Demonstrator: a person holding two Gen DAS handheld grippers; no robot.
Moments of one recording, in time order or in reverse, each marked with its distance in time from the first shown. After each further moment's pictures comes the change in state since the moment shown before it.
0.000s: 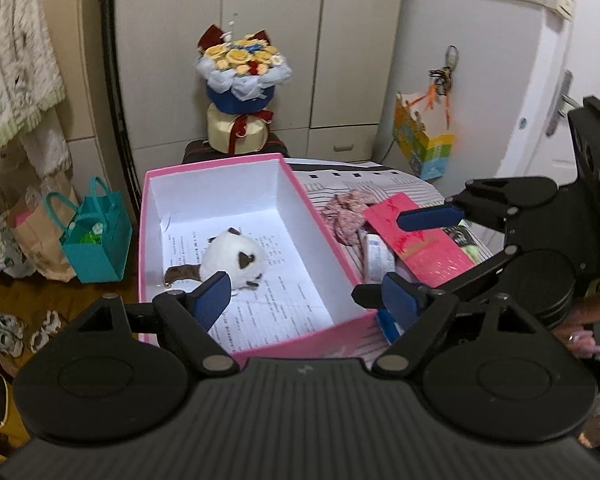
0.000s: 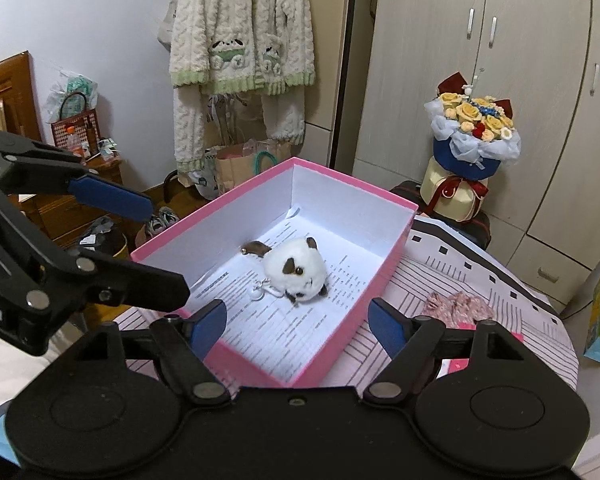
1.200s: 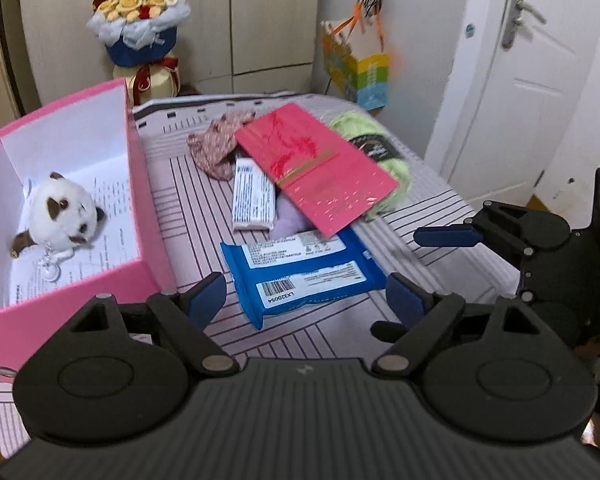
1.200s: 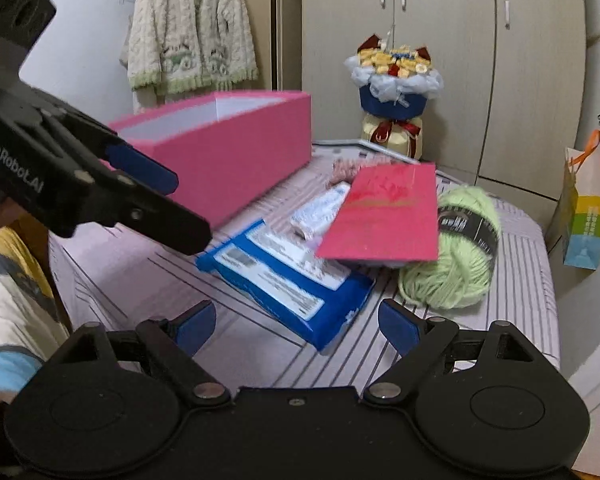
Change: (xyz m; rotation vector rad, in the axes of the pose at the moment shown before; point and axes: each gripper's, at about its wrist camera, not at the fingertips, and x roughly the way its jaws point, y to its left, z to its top) left arm 0.125 -0.132 -0.058 0.106 0.129 -0.094; right arm 0.005 -0.087 -0.200 0.100 -0.078 -0.067
